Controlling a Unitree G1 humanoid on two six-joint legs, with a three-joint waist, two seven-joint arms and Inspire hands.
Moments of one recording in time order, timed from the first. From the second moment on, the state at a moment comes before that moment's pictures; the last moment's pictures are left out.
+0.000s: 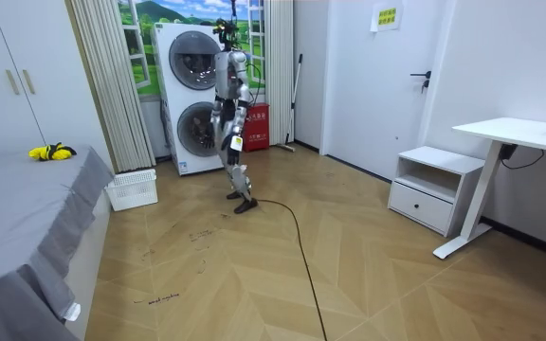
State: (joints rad) left arm 0.20 0.14 0.03 1.08 -0.22 -0.12 0.17; right arm 0.10 -0.17 0.14 1.25 0.50 -0.04 0.14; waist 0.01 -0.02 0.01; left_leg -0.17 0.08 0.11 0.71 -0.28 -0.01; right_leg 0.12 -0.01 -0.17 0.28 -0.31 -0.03
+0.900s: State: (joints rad) left arm 0.15 0.15 -0.09 1.07 -0.18 -0.15 0.14; right arm 0.05 -0.19 0.05 0.87 0.52 -0.09 0.08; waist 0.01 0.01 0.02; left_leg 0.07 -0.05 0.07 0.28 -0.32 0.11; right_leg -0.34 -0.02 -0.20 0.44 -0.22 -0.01
